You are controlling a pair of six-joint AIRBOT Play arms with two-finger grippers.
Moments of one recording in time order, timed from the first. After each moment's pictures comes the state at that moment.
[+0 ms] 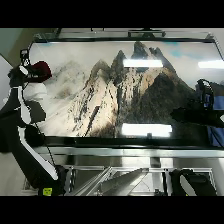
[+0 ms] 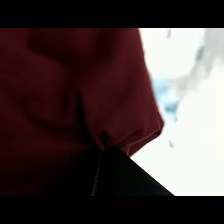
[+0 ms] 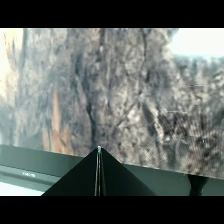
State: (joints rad) left arm 0.34 -2.14 2.07 1.41 -0.77 -1.27; right arm -0.05 -0.77 0.82 -1.14 1.19 1.47
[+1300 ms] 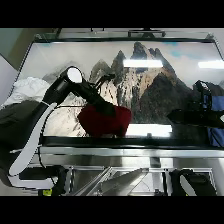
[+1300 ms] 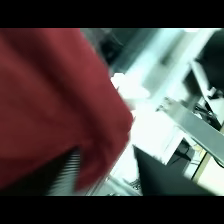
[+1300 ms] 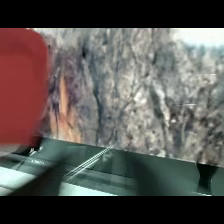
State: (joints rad) left arm -0.46 -1.50 1.44 0.85 -1.52 -1.26; right arm -0.05 -0.77 0.82 -1.11 1.24 1.47
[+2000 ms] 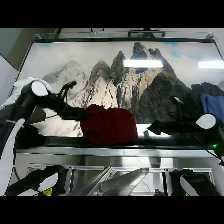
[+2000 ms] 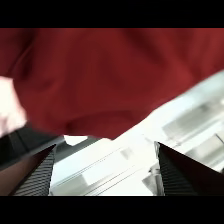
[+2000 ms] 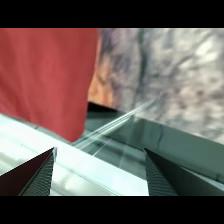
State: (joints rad) left arm -0.08 -1.19 0.96 1.09 -1.45 -1.35; right arm 0.08 -0.90 0.61 -0.89 1.15 1.29
